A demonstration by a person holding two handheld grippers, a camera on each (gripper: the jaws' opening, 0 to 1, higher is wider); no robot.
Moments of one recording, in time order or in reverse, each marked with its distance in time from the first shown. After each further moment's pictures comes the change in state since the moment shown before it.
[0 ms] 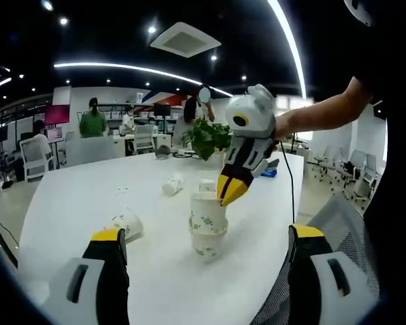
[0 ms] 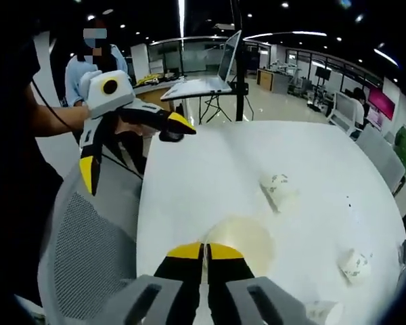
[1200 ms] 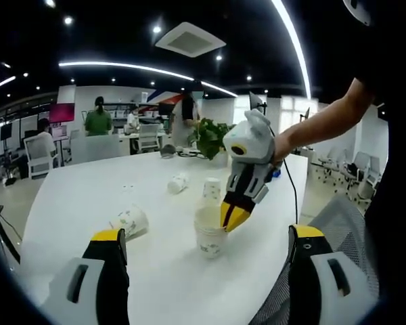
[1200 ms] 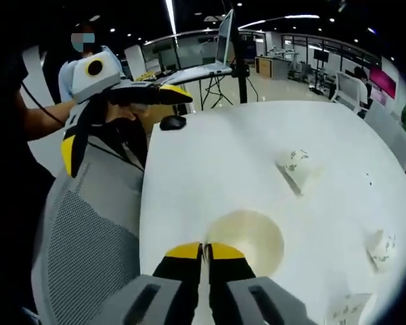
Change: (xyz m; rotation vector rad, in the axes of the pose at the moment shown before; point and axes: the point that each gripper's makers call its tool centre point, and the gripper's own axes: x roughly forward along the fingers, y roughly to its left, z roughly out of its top) left arm -0.009 0.009 -0.005 -0.014 -0.002 0.032; right arm 0.041 0.013 -0.023 0.084 0.038 0.064
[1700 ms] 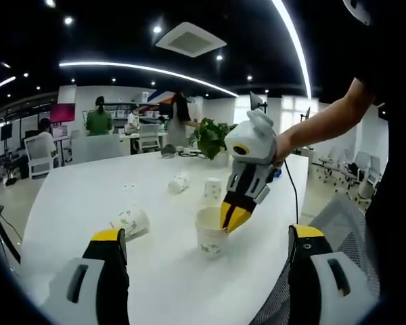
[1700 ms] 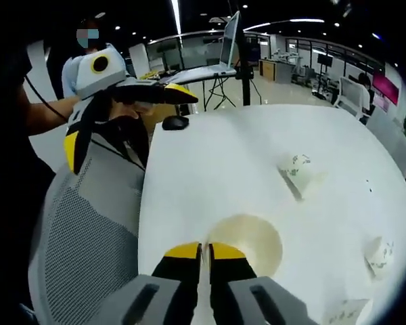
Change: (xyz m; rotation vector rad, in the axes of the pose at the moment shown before) left arm 0.001 0.000 0.001 0.003 0.002 0.001; right arm -0.003 -0.001 0.005 -0.045 -0.020 -0.007
